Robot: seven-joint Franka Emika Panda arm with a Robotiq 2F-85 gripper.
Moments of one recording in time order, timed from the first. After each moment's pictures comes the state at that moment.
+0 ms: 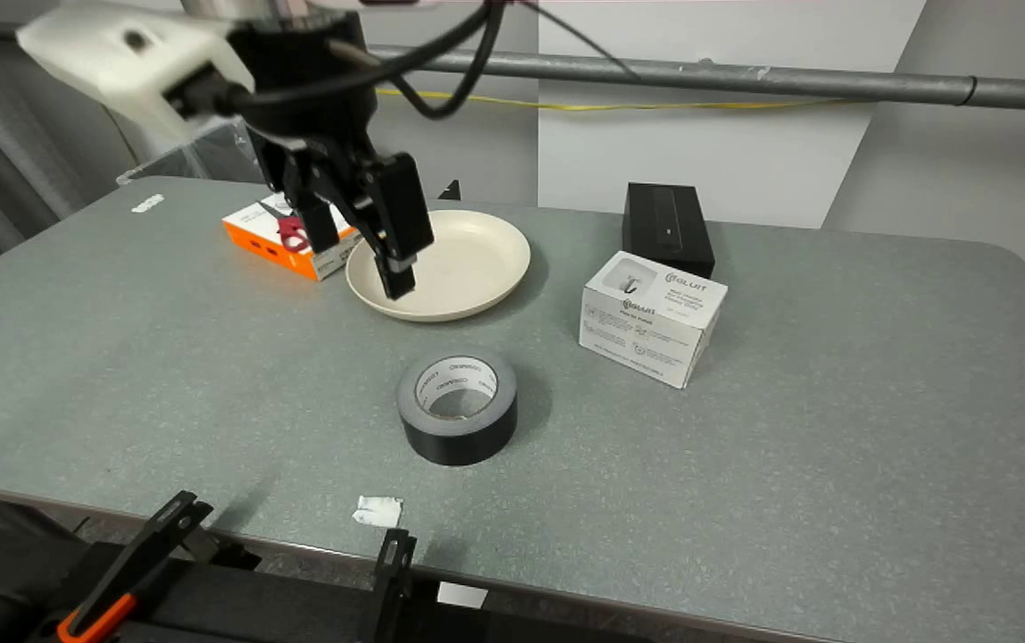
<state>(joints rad) -0.19 -0.32 0.05 -2.81 0.04 2.52 0.33</state>
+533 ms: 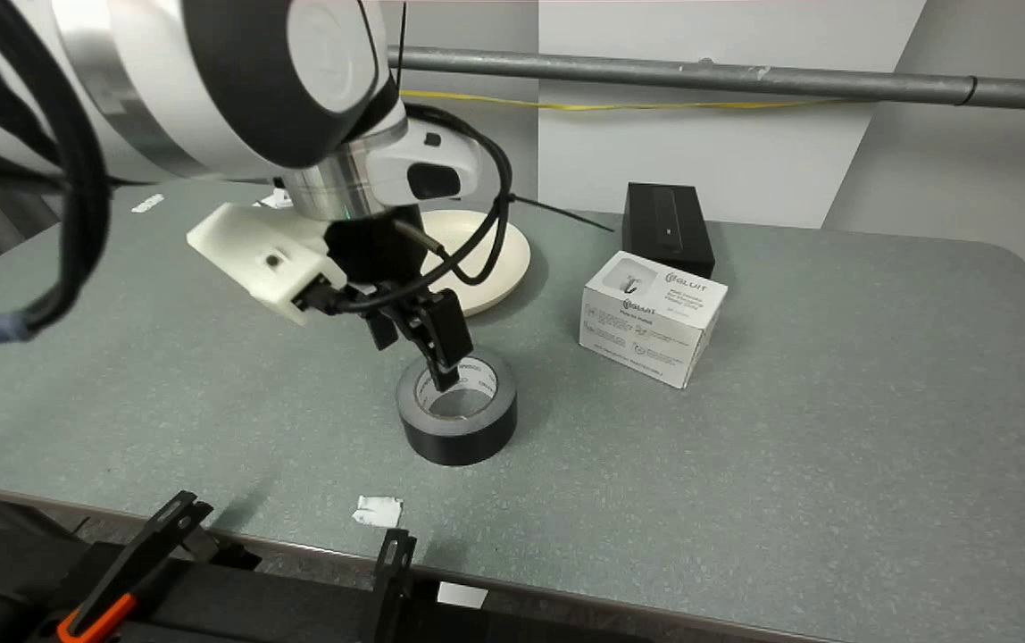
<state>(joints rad) -0.19 0.08 0.00 -2.76 -0.29 2.83 0.64</state>
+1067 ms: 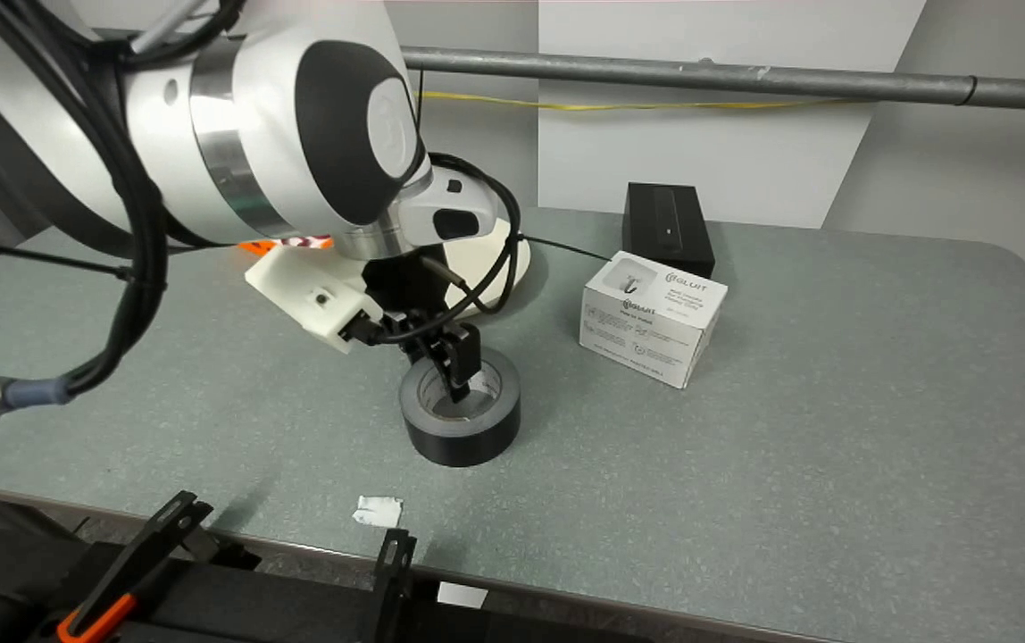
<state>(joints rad) -0.01 0.27 -0.18 -2.66 -0.34 2.92 0.72</state>
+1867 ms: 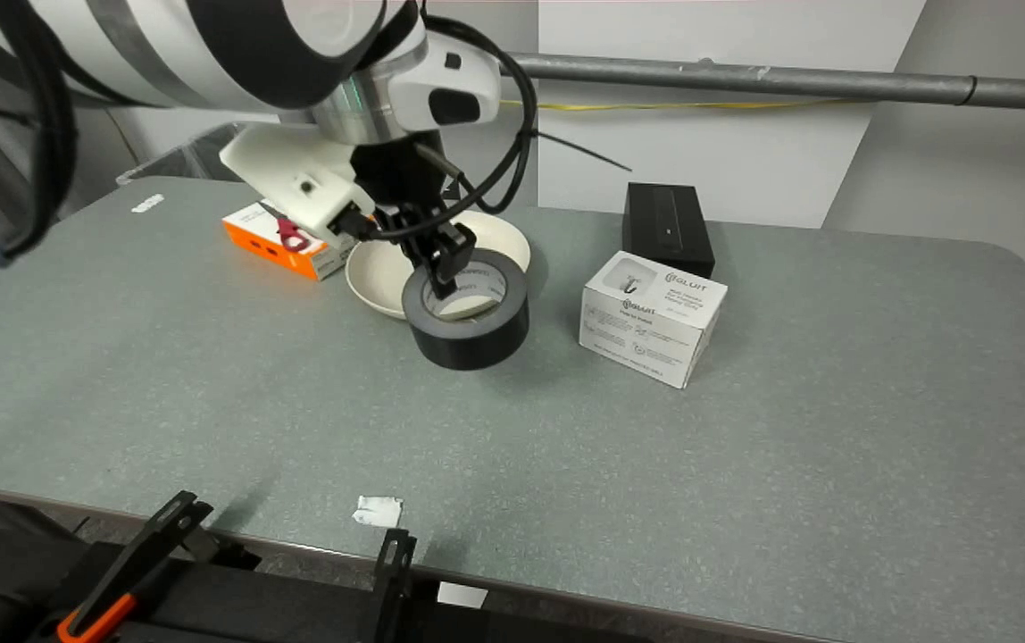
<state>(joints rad) 0.00 0.05 -0.15 -2.68 -0.04 2.92 0.48</state>
